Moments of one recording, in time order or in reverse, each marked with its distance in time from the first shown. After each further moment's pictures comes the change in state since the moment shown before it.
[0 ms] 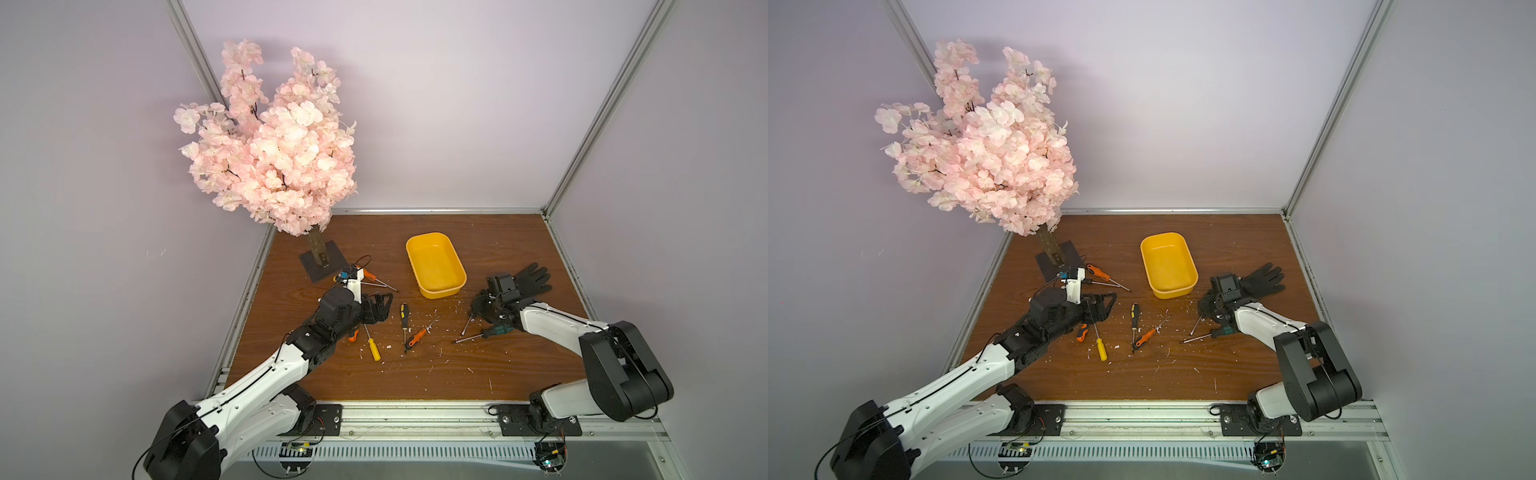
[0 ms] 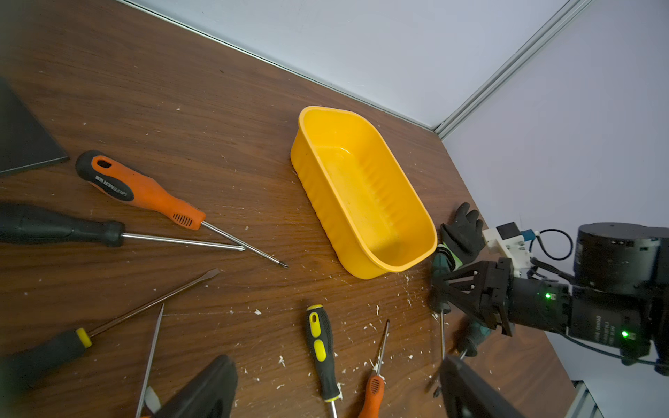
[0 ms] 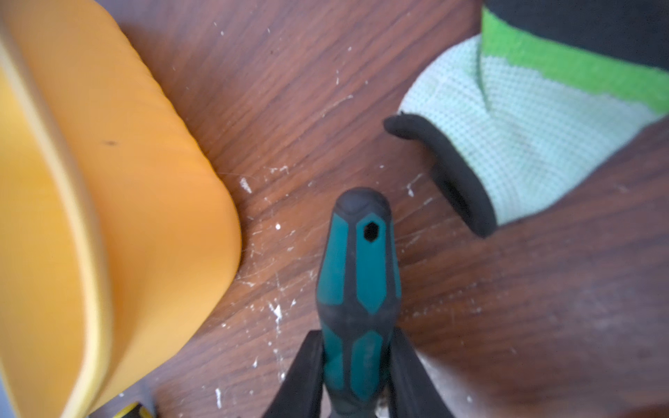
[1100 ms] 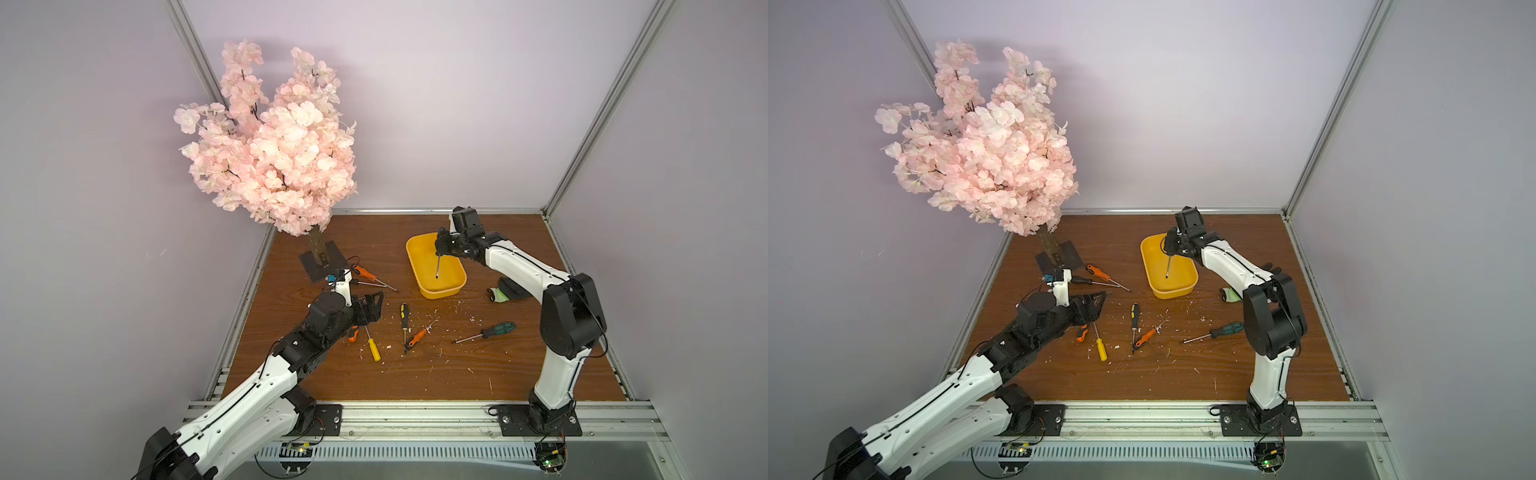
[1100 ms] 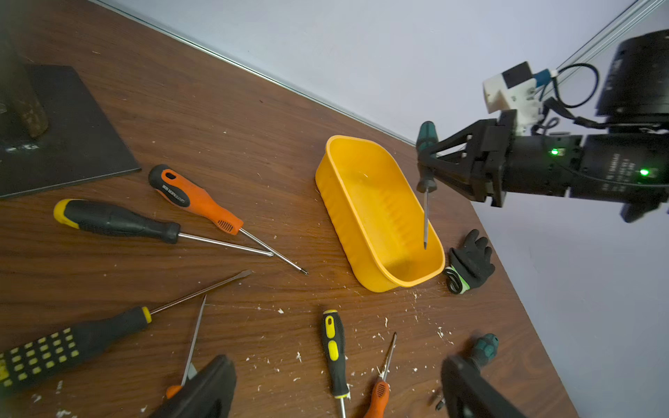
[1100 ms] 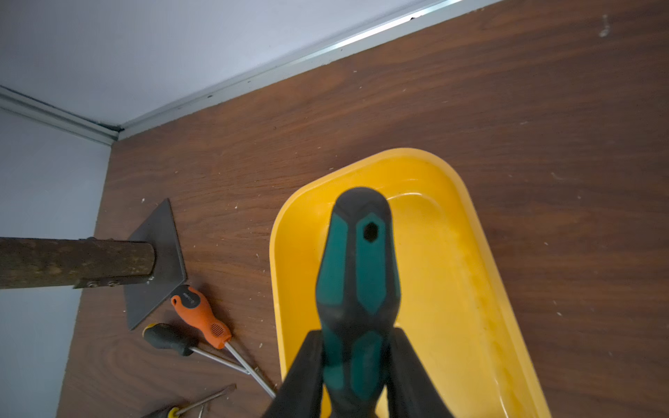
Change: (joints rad) left arm 0.000 -0.156 0.006 -0.139 -0.101 -0.049; right arm 0.114 0.489 0.905 -0.222 -0.010 -0.402
